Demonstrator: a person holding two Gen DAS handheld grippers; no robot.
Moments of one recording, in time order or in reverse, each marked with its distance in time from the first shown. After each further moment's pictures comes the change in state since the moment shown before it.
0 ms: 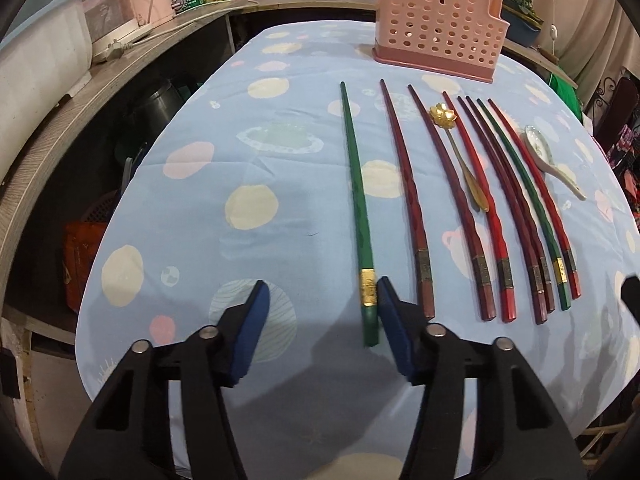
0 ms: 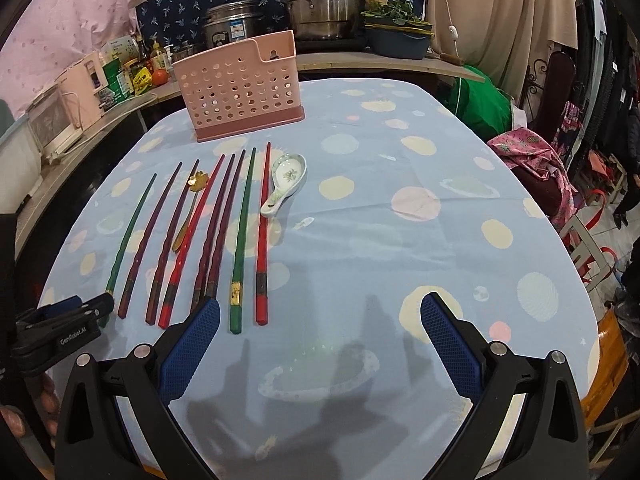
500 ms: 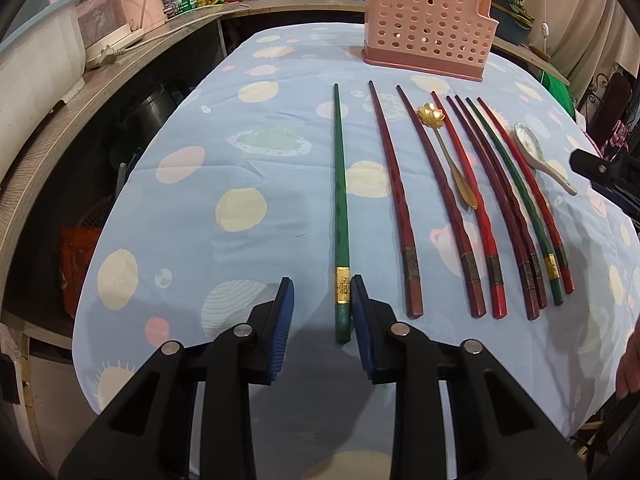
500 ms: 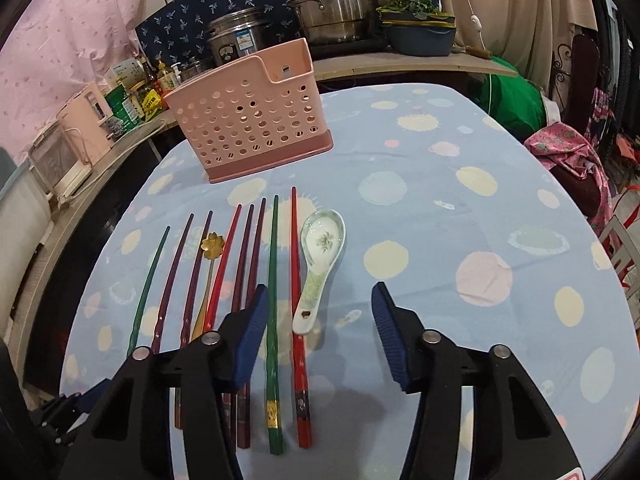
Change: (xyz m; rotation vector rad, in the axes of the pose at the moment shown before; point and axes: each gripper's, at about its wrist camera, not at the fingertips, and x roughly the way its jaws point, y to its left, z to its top) left arm -0.002 -0.004 0.001 0.018 -0.004 -0.016; right arm 0.063 0.008 0.061 0.080 0.030 0.128
